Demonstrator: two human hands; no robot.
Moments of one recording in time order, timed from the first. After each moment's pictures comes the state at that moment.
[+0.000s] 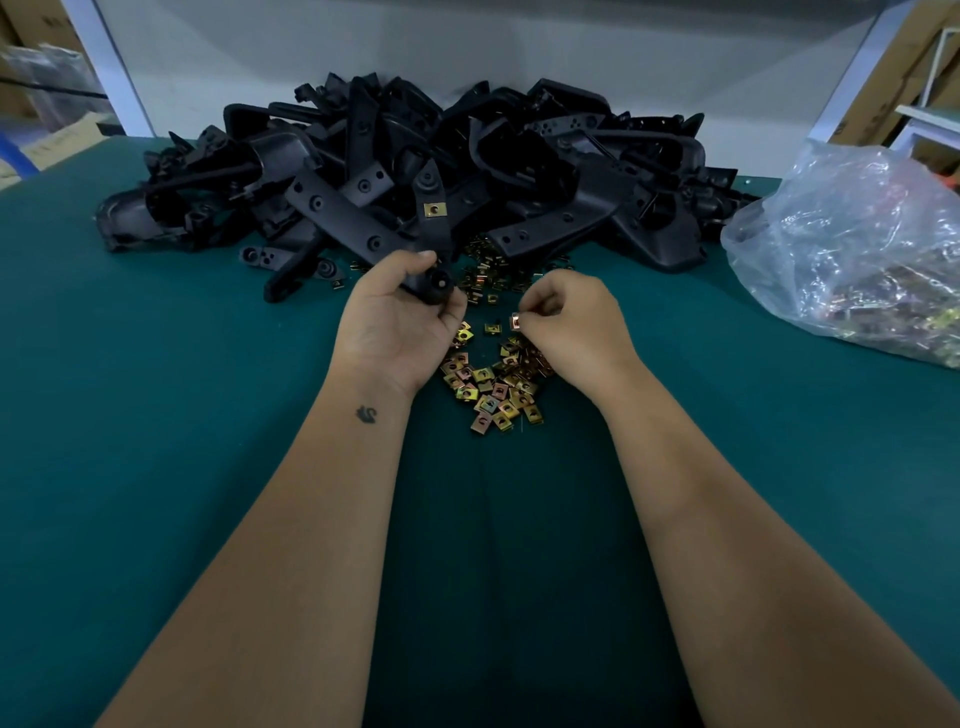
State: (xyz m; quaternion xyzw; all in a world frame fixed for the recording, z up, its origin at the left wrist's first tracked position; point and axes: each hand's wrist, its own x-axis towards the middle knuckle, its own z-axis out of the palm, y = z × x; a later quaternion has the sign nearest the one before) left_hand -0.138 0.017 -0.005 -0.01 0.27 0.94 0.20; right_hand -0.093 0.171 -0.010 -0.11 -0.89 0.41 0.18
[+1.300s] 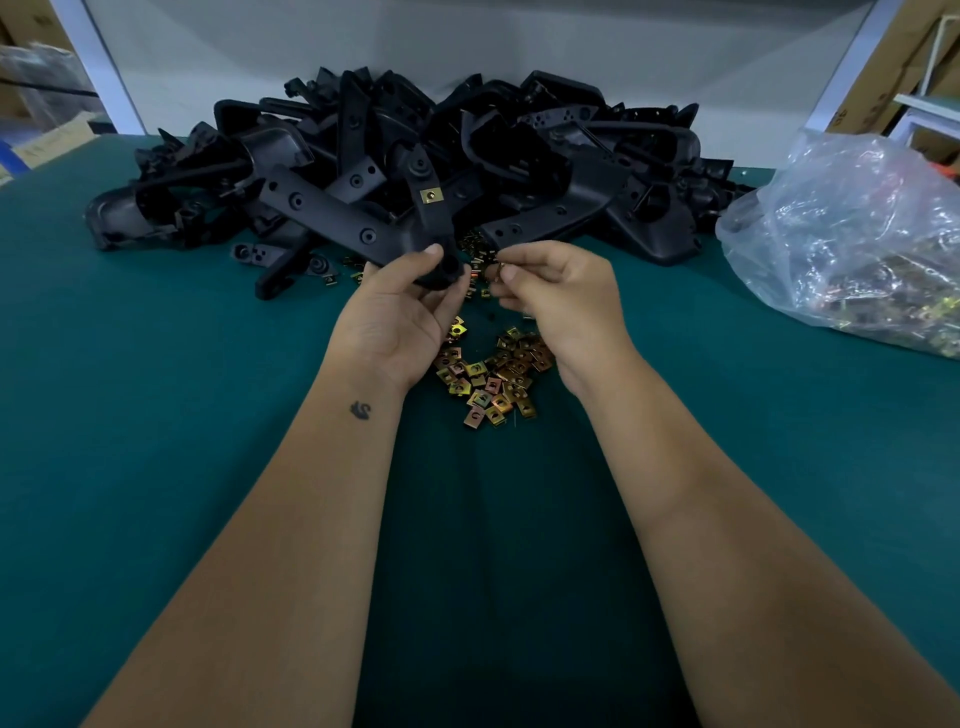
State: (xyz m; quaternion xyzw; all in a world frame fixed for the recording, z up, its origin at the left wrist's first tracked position) left_hand -0.139 0.020 -0.007 0.01 0.30 0.94 0.18; right_hand -0.090 0.156 0.003 -0.07 -0.72 0.66 0.21
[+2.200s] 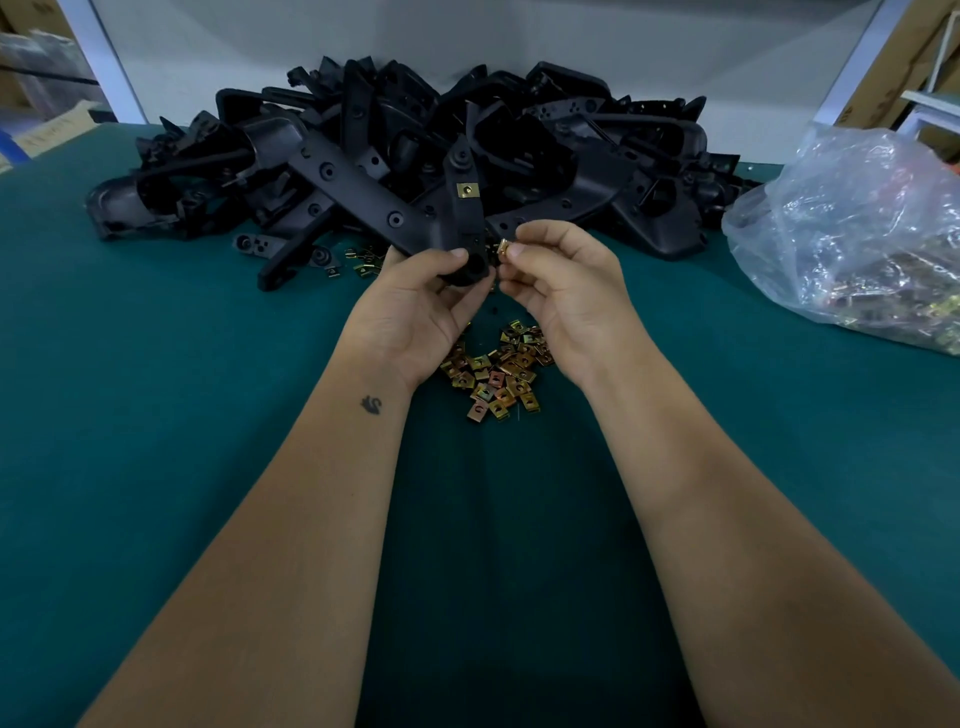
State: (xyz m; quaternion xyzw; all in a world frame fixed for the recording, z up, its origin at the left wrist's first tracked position) left_hand -0.135 0.024 -0.007 0.09 0.33 0.92 0.21; right_hand -0.090 0.156 0.008 -0.05 -0.58 0.80 0.16
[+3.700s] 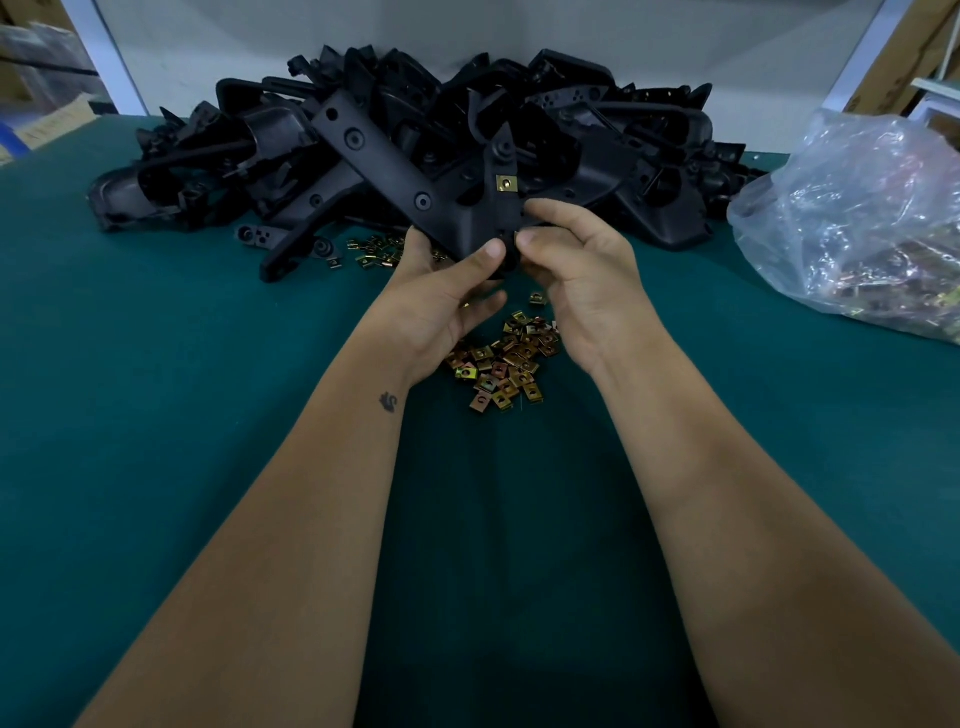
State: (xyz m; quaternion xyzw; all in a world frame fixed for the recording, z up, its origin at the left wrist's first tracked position) left_hand -0.129 0.028 -0.005 0.14 0.49 0.84 0.19; right_hand -0.092 0.162 0.007 -0.05 -0.61 0.77 0.18
